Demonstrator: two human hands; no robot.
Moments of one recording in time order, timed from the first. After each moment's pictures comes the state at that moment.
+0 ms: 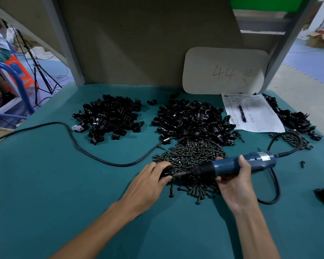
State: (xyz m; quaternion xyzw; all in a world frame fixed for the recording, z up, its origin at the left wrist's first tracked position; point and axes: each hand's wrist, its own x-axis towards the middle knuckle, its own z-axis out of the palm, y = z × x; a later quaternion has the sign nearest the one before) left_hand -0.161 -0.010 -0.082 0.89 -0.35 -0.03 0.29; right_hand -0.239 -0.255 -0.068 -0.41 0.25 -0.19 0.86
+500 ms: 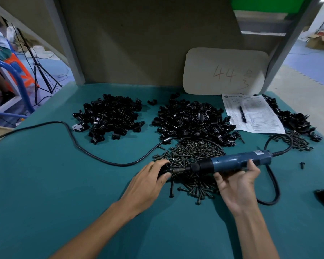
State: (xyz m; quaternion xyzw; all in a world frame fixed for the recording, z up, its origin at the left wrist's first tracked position) left_hand -0.157 -0.009 -0.090 0.88 -0.33 -0.02 0.33; right_hand -0.241 -0.254 -0.068 -0.37 0.23 -0.20 0.88
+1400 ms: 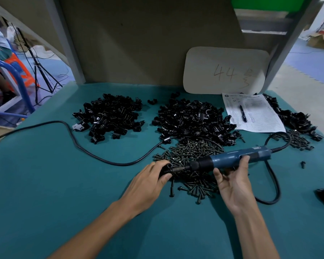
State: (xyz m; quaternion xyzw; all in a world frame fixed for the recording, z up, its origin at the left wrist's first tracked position) left_hand -0.156 -0.009 -0.091 0.88 -0.34 -0.03 0.32; right_hand -0.240 -0.247 -0.062 -0.39 0.25 -0.21 0.86
